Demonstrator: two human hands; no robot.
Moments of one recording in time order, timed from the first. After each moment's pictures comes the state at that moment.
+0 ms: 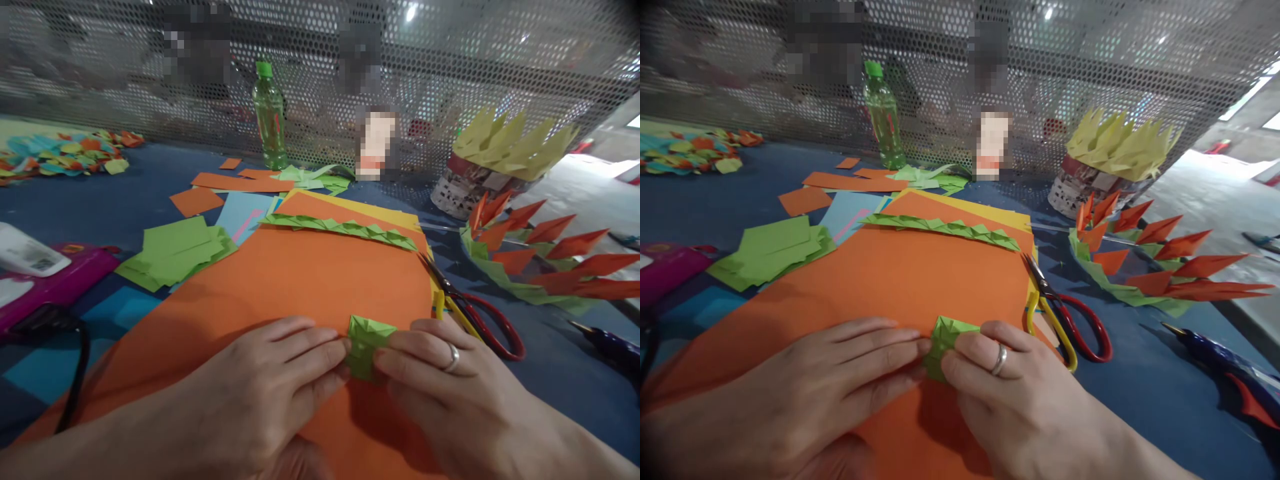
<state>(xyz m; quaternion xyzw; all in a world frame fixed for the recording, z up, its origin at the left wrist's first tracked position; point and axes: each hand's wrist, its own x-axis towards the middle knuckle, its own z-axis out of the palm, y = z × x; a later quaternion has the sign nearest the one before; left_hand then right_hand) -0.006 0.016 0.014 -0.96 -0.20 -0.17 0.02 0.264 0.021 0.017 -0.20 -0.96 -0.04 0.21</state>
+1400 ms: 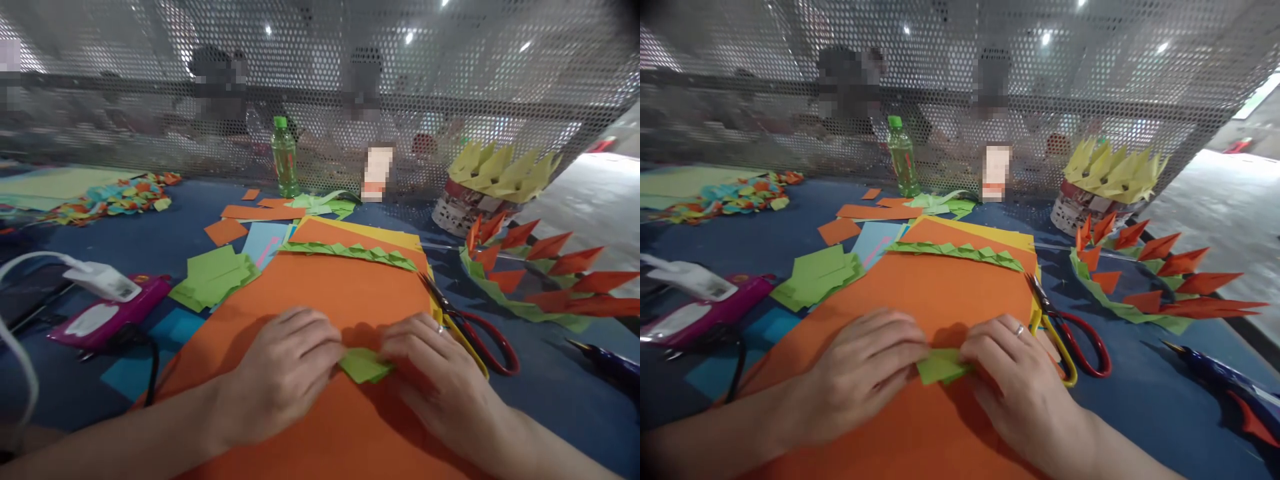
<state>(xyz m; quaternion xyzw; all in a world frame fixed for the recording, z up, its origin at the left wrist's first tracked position) 0.007 0.029 0.018 -0.91 -0.28 -0.31 -0.03 0.260 0.023 0.007 -0.34 -0.87 0.13 0.33</state>
